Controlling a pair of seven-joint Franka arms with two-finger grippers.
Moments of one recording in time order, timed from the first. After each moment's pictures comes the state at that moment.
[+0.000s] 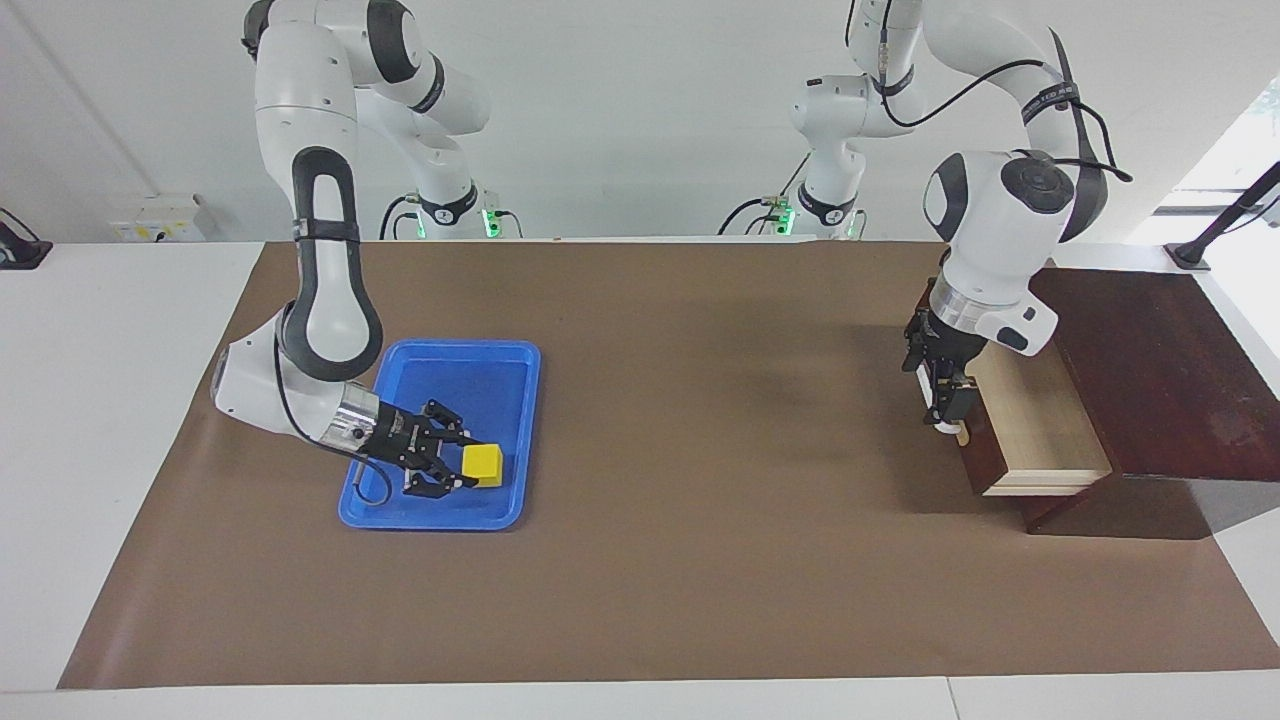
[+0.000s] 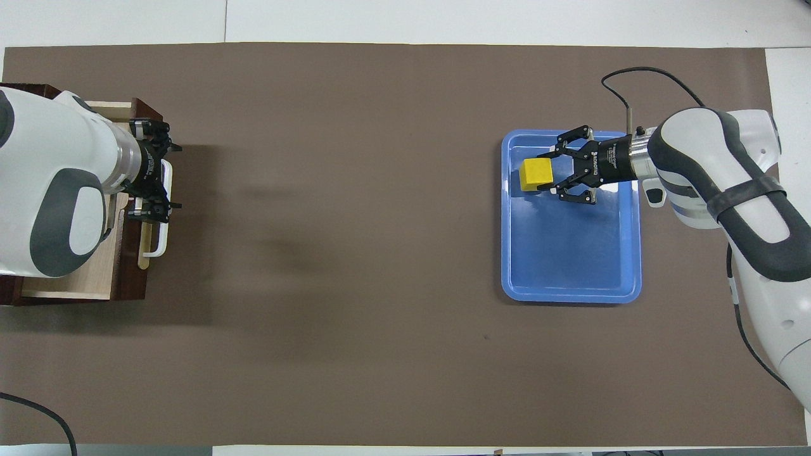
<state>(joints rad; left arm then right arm) -0.09 0.10 -0.06 -1.91 0.03 2.13 -1.65 -0.06 0.50 0.03 -1.78 0.93 2.06 0.99</state>
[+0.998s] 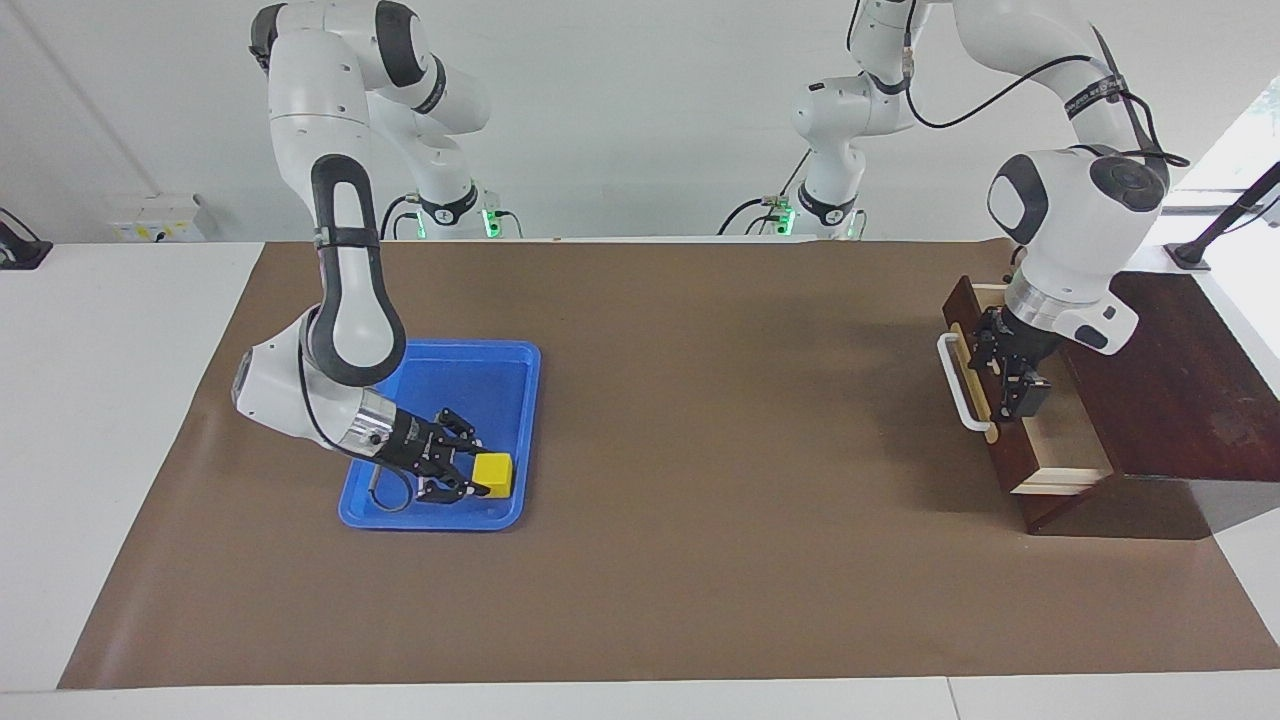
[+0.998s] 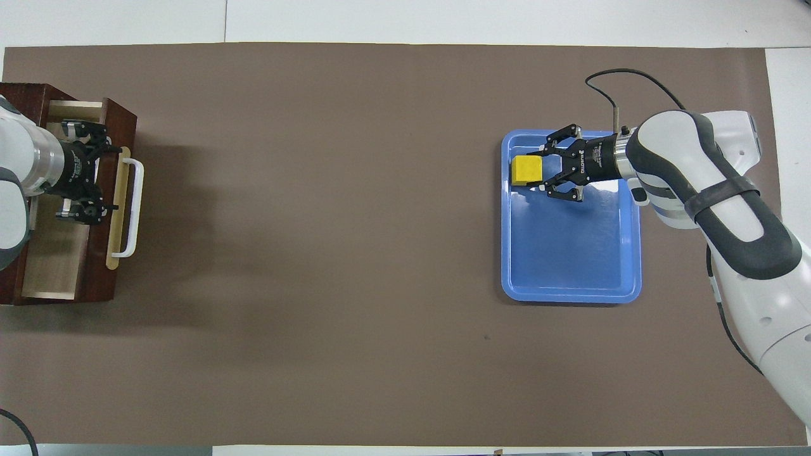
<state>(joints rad) 0.07 0.10 -0.06 -1.92 0.04 2.13 -1.45 -0.02 0.52 0.03 -1.78 0.93 2.13 1.00</state>
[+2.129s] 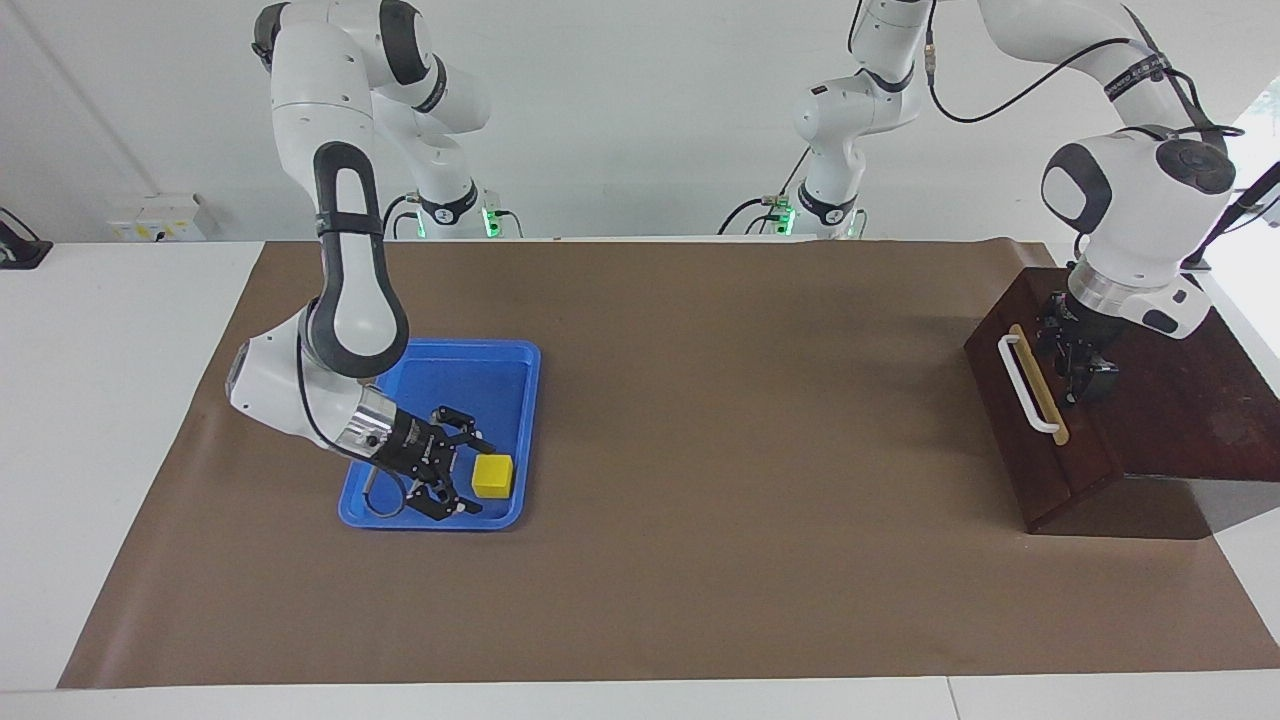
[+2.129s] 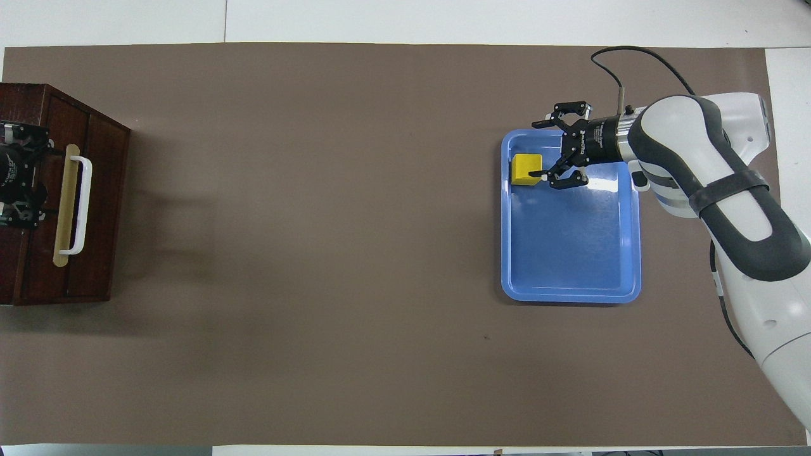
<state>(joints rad) 0.17 0.08 -0.08 -1.86 0.10 2.06 -1.33 -0.01 0.51 0.03 -1.70 0.93 2.14 1.13</state>
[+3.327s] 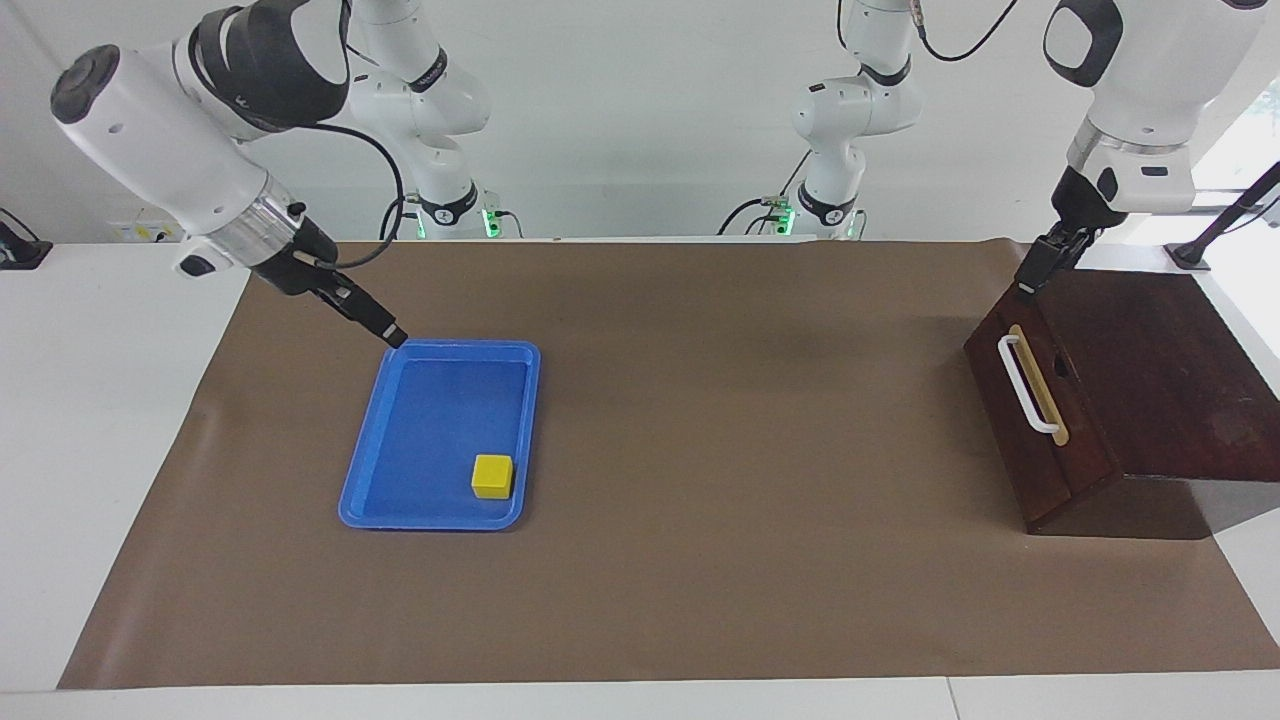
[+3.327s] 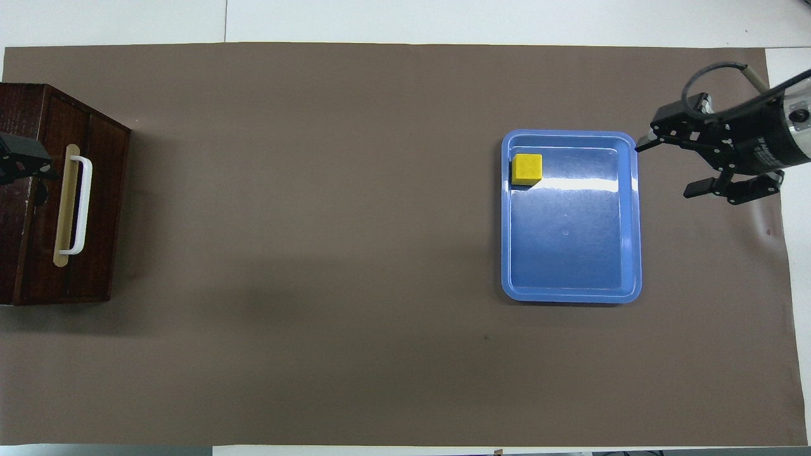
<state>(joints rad) 0.08 -0.08 -0.09 -1.71 0.07 1.71 -0.47 -0.05 0.09 0.01 -1.57 0.29 1.62 0.53</state>
